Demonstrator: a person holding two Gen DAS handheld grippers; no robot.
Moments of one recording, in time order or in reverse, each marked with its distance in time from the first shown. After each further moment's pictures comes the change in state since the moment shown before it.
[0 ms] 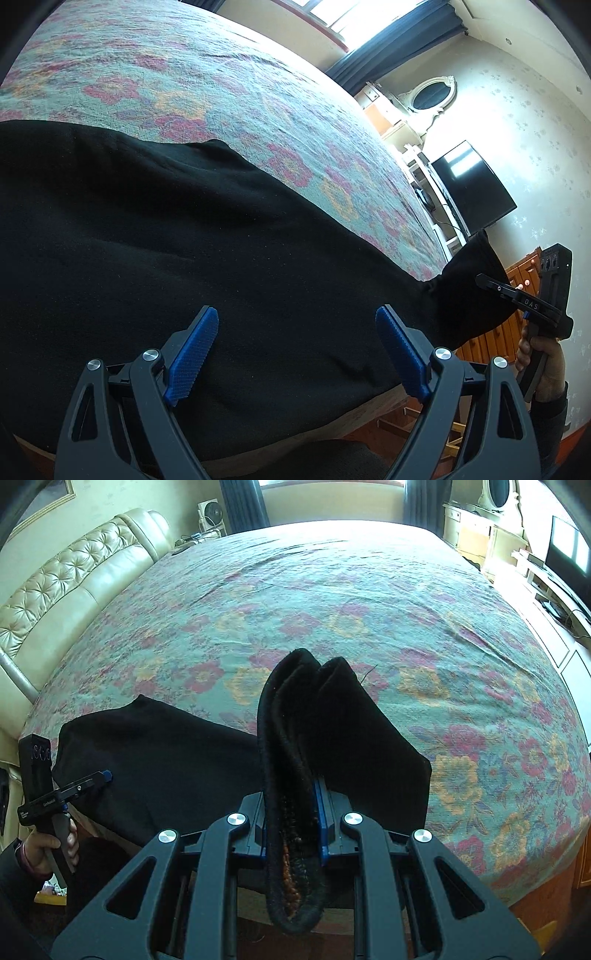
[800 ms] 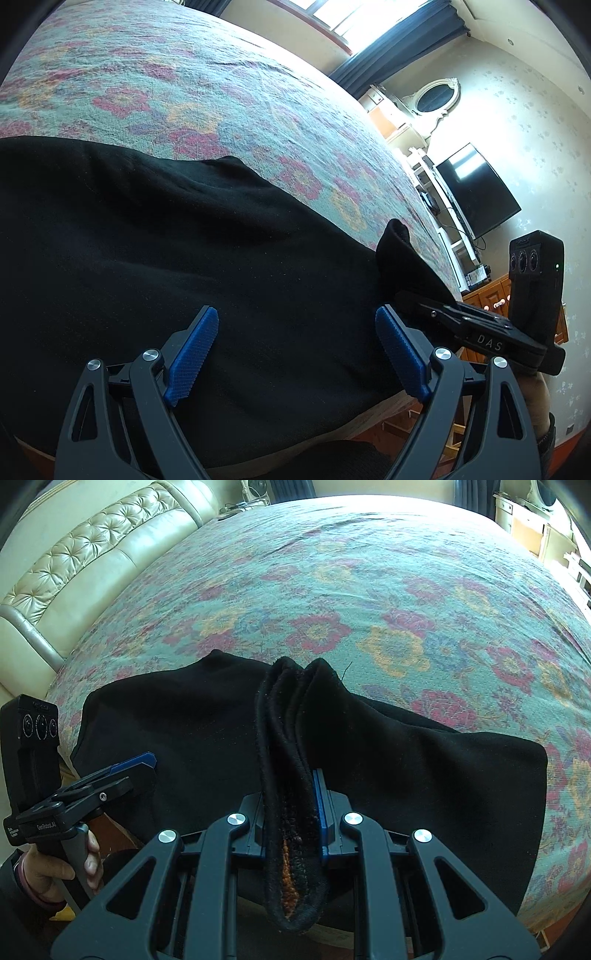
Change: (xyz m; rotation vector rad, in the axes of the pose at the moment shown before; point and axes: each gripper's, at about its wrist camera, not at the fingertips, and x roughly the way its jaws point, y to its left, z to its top) left arm -0.010 0.011 0.010 -0.005 -0.013 0.022; right arm 0.096 0.141 -0.010 -0.061 0.099 0.139
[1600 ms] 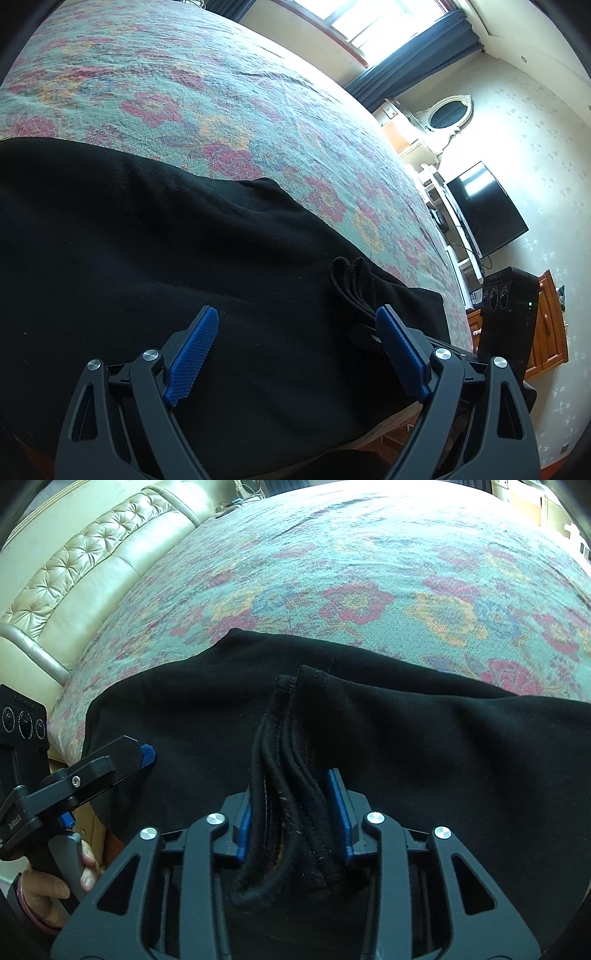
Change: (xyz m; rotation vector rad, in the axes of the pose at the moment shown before) left arm -0.013 0.022 0.010 -0.052 -0.035 0.028; right arm 0.051 0.027 -0.007 0.077 0.020 0.068
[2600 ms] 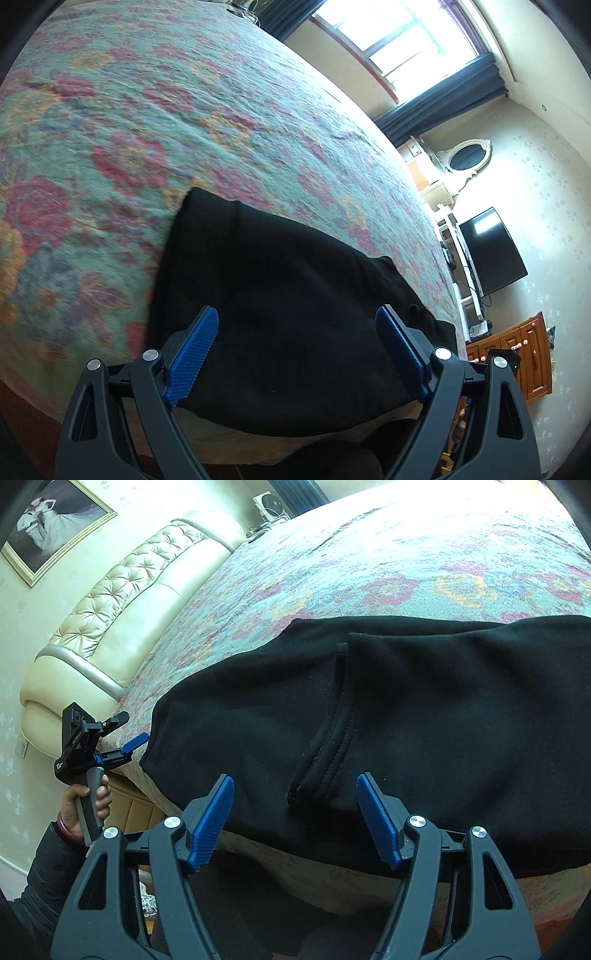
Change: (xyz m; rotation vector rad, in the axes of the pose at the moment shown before) left arm -0.159 0.183 0.041 -0.111 -0.065 0.036; right arm -0.039 0.009 -0.057 0.057 -0.087 0.220
